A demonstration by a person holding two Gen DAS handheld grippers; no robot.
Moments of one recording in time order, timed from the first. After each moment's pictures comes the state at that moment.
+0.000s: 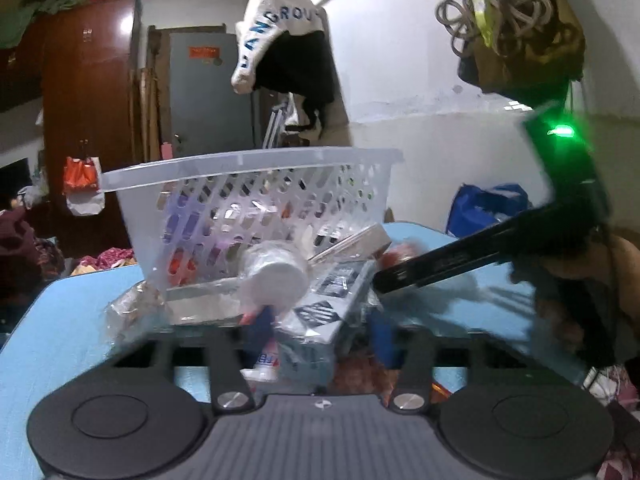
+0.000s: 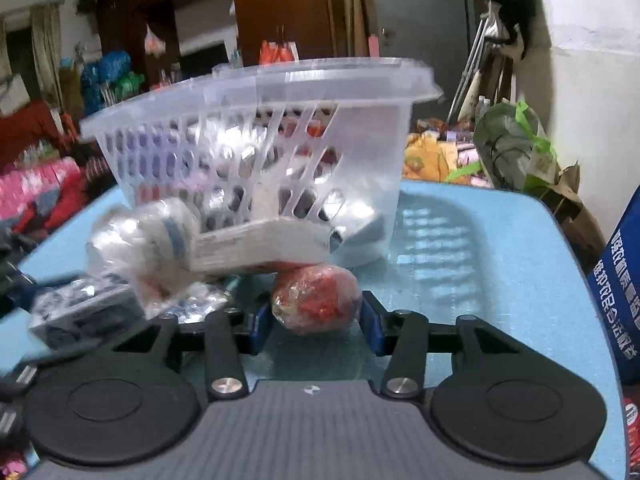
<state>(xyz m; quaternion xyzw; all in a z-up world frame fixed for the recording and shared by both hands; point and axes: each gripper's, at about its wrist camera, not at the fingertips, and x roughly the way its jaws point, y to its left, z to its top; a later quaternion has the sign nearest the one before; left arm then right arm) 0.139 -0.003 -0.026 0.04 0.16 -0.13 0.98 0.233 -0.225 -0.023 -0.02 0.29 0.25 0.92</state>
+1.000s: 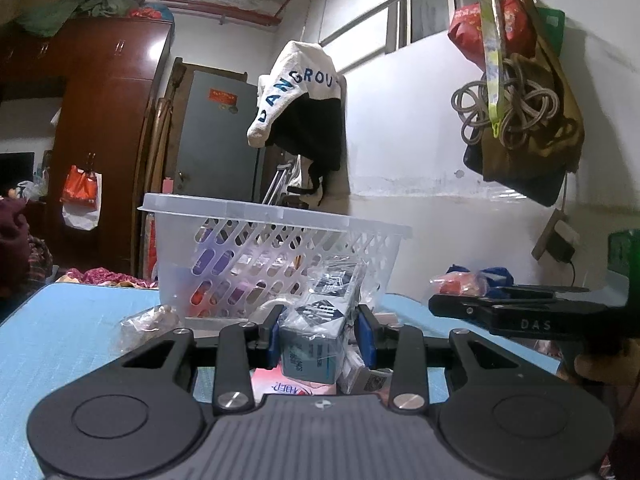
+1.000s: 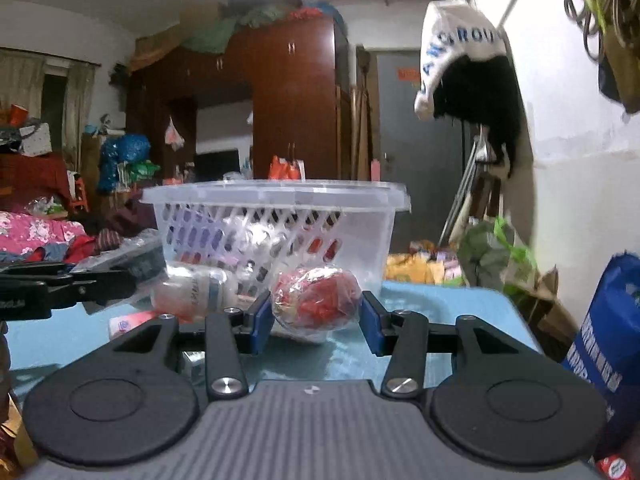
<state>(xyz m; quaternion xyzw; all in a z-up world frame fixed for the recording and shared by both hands) 0.122 0.040 -0.027 -0.05 0.06 -0.15 0.98 0.158 -0.246 -0.024 -0.03 0.08 0.25 0.96</state>
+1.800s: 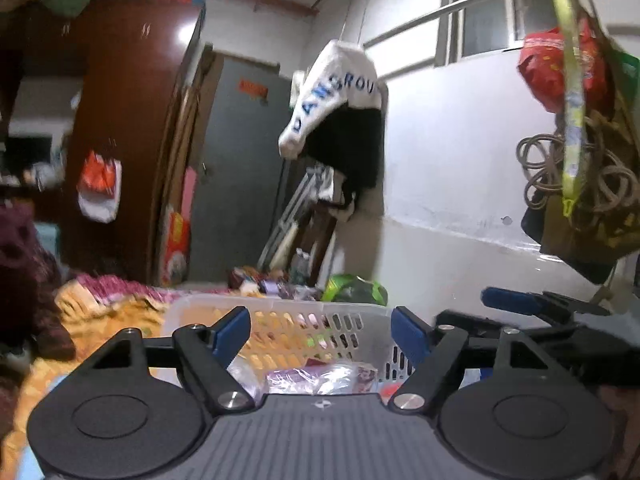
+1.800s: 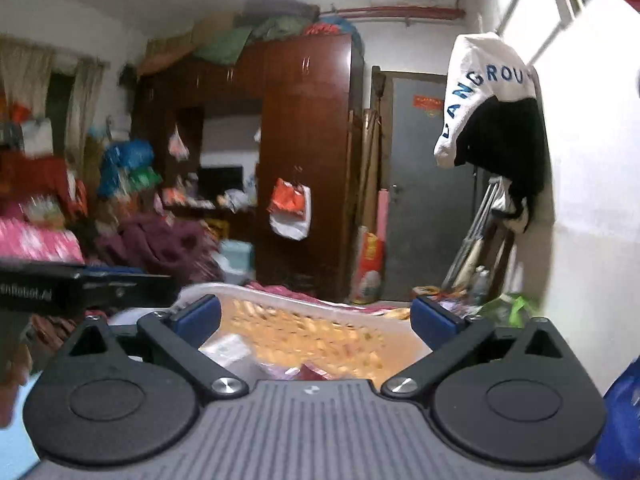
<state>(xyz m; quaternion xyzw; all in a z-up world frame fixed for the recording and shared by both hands) 0.214 0.070 0.091 -0.08 0.09 -0.11 0.99 0.235 -0.187 0.101 -0.04 0.07 0.26 0.96</state>
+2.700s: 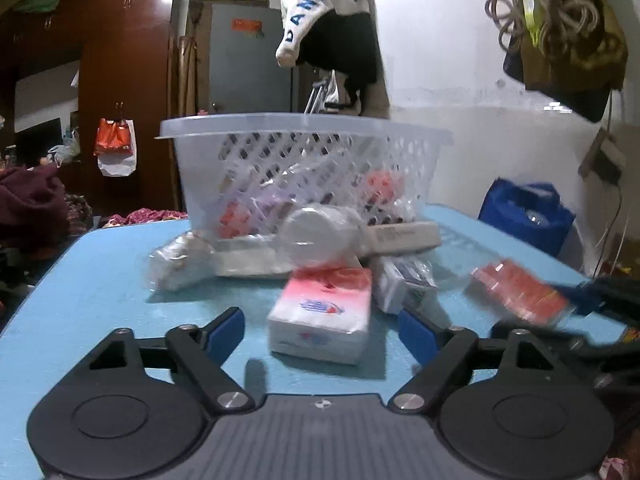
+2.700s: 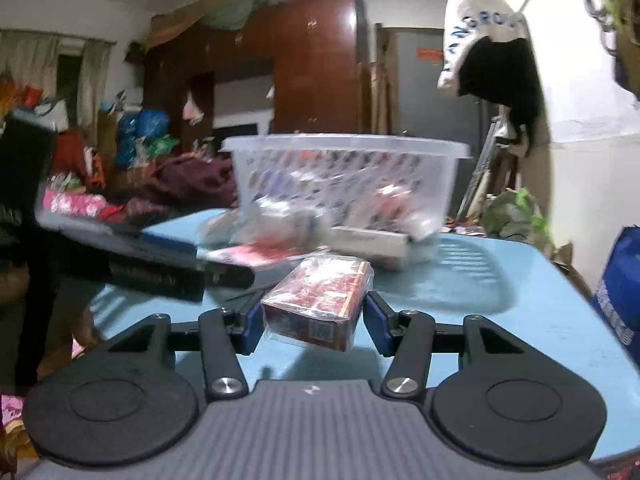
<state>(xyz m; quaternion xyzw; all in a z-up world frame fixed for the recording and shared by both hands) 0.136 0.018 -0.033 0.01 0.21 -0.07 0.98 0.098 -0.224 -0.030 -0.04 0.13 0.27 0.95</state>
